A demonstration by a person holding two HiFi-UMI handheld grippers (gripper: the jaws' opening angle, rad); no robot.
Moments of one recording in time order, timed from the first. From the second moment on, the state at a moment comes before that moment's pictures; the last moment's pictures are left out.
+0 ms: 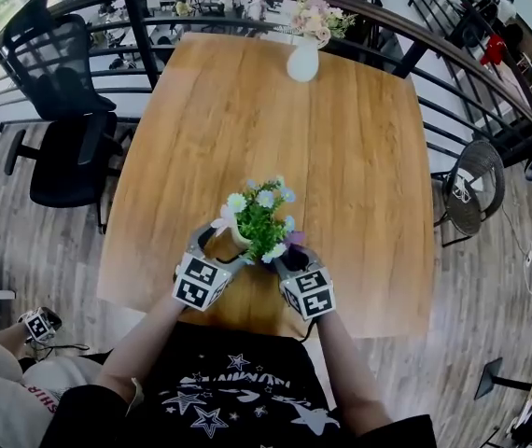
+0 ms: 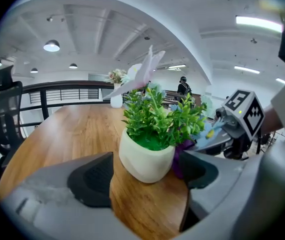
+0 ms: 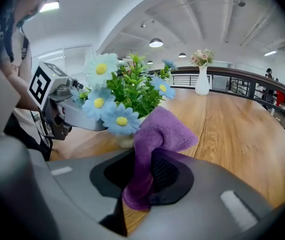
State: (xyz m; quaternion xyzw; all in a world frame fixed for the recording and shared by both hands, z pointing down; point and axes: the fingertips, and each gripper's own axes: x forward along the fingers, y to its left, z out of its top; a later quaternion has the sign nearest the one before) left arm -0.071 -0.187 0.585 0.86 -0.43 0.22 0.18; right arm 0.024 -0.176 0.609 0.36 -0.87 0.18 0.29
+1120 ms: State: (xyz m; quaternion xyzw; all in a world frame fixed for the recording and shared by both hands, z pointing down) left arm -0.057 -0.077 0.533 0.75 -0.61 0.16 0.18; right arm 0.066 -0.133 0.563 0.23 -0.93 0.12 0.26
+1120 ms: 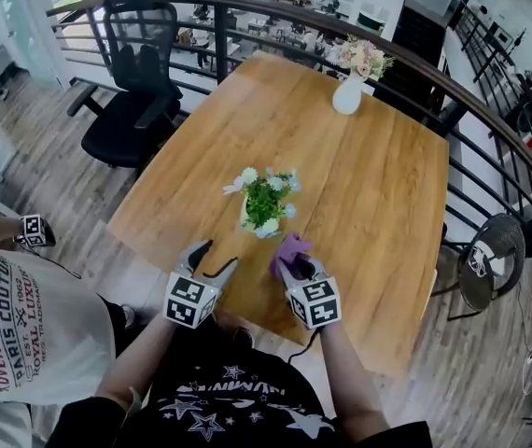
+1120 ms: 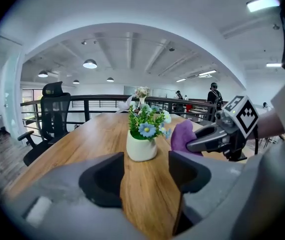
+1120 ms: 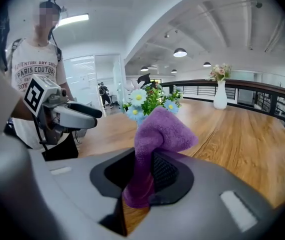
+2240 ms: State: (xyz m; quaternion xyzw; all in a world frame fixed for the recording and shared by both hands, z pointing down) left arm -0.111 0.103 0.514 0.64 -0.73 0.10 0.22; right arm 0.018 -0.046 0.519 0.14 -0.96 0.09 0.23
